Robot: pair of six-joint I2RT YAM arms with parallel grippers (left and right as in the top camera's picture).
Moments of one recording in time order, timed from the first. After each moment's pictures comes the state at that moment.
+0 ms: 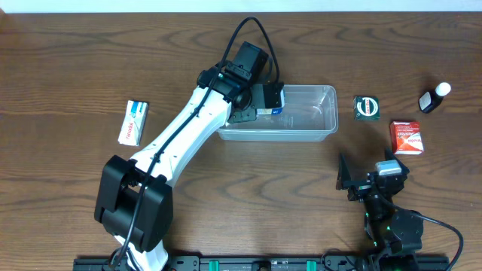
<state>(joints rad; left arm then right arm) -0.54 1.86 1.56 -0.86 -0.06 0.94 0.11 0.01 0.01 -0.07 -0.03 -0.03</state>
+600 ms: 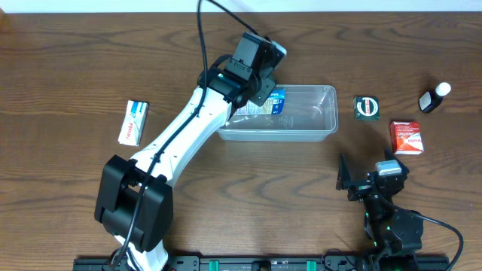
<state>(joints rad) -0.54 1.86 1.56 -0.57 -0.01 0.08 0.11 0.01 0.01 -0.07 -0.03 -0.03</state>
